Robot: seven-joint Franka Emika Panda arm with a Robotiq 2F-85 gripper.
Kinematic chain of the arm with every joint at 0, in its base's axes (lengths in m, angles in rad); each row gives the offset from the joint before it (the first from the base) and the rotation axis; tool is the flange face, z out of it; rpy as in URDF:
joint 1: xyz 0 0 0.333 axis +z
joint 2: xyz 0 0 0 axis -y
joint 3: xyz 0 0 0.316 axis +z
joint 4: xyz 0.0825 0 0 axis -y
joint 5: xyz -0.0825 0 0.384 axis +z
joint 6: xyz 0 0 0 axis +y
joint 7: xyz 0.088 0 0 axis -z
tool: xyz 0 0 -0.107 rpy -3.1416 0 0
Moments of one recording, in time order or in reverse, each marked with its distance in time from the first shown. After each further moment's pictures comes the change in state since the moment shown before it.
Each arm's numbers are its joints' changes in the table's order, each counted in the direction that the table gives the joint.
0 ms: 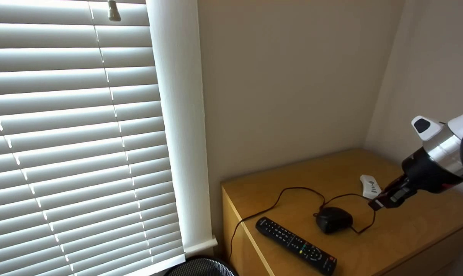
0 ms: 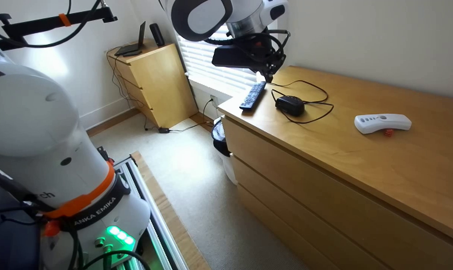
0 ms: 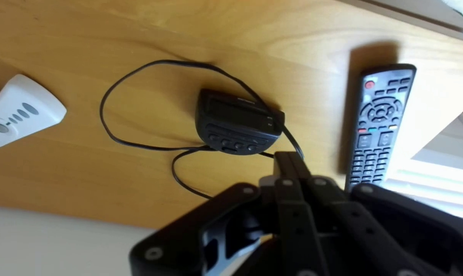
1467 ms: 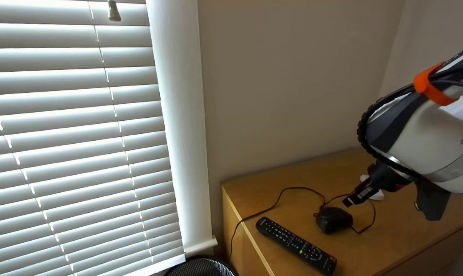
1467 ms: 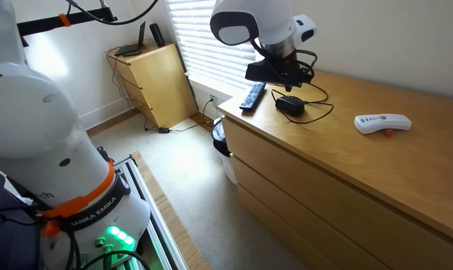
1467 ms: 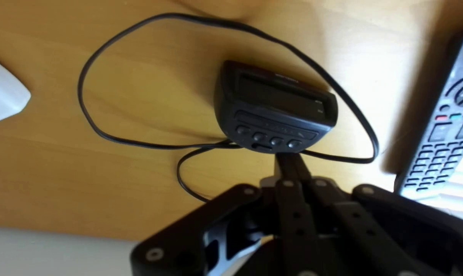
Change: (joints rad) arm -0.032 -0.360 0.046 0.325 0.718 0.087 -0.639
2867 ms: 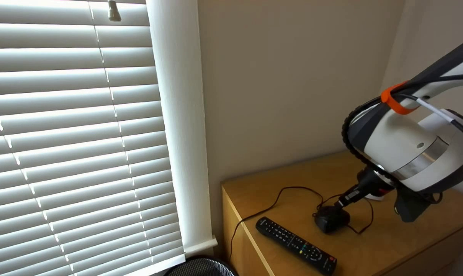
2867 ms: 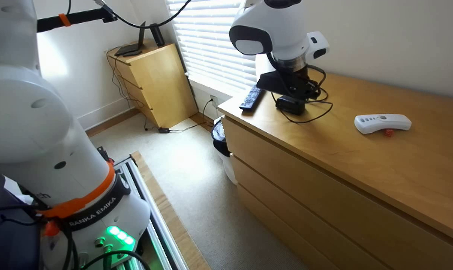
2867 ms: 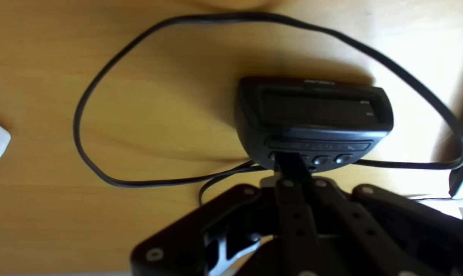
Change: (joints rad) arm -0.091 -0.166 0.058 0.150 0.181 0.049 -0.063
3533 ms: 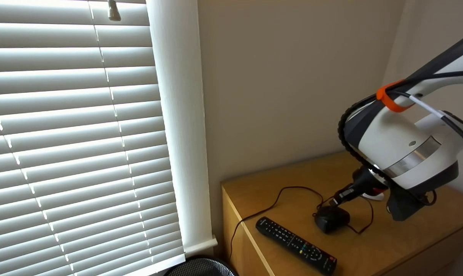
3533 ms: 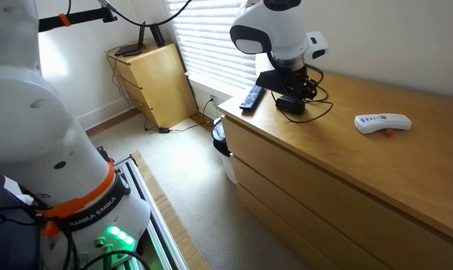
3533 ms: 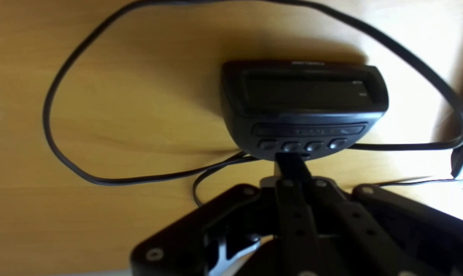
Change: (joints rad) arm -0.002 -0.019 0.015 0.030 0.068 0.001 0.000
